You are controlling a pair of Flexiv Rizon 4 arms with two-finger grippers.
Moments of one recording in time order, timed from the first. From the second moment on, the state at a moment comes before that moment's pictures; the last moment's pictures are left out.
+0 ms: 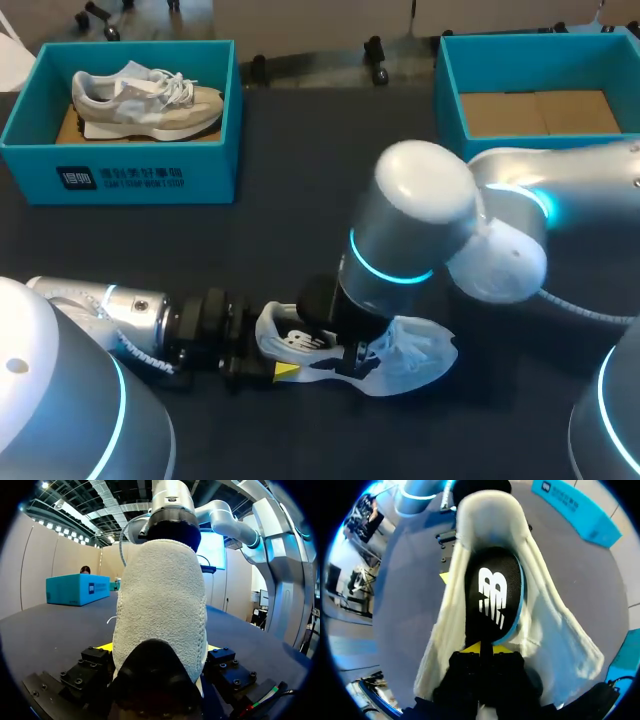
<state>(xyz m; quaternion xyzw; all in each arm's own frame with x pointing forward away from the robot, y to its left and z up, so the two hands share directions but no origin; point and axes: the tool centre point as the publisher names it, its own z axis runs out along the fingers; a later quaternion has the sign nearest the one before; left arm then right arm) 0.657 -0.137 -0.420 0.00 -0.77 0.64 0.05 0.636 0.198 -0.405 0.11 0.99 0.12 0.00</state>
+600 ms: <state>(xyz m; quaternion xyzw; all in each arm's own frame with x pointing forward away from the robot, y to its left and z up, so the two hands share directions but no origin) 0.657 -0.137 -0.420 0.00 -0.77 0.64 0.05 0.637 0.189 -0.363 0.06 0.97 0.19 0.10</state>
